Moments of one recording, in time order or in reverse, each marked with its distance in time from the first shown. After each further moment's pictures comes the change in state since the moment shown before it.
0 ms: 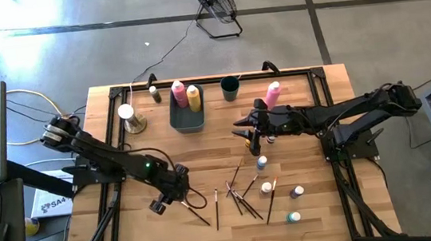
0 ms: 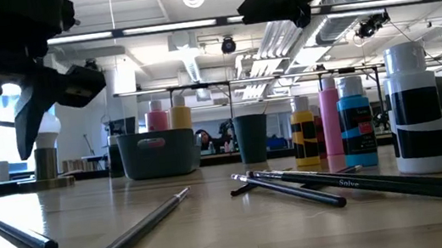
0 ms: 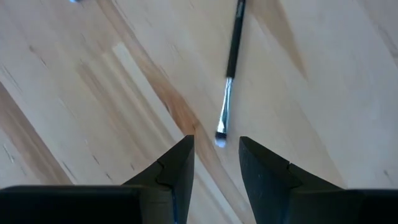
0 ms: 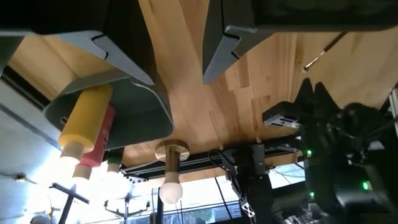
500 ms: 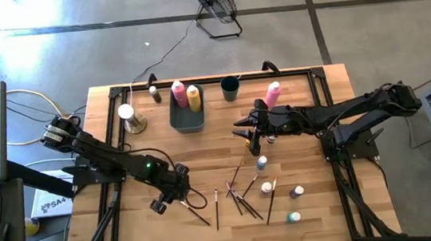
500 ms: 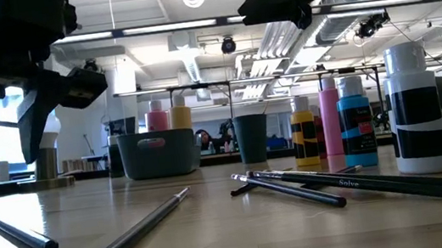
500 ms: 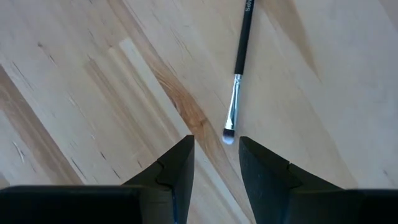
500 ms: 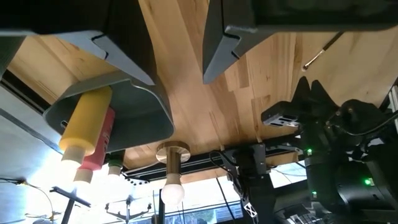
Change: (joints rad) left arm -0.005 0.006 -0.001 0.003 -0.032 0.004; right arm 0.000 0.000 0.000 -0.006 0.003 0.014
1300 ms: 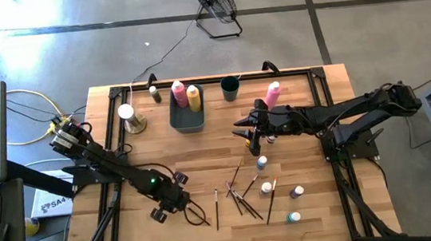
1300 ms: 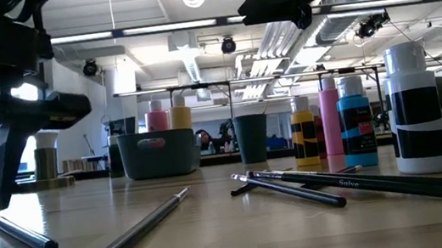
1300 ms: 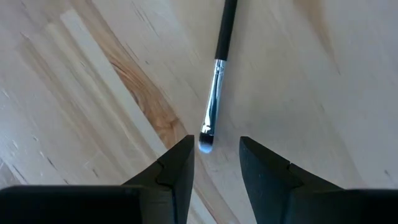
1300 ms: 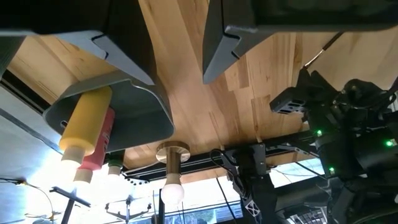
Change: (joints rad) left arm -0.119 0.128 0.001 0.043 -0.104 -0.112; right arm 0.000 0.000 0.000 0.000 0.000 0.000
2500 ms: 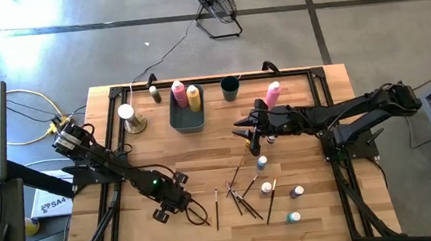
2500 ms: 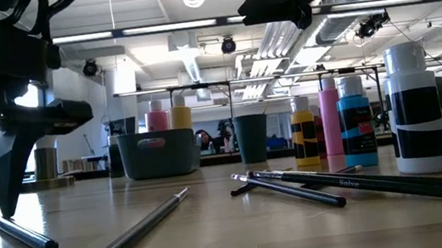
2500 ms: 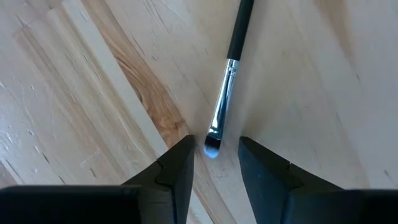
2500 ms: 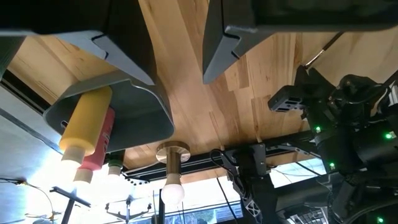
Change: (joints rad) left arm 0.000 0.062 0.003 0.013 -0.020 -0.049; right arm 0.000 0.000 0.000 0.000 0.001 0.000
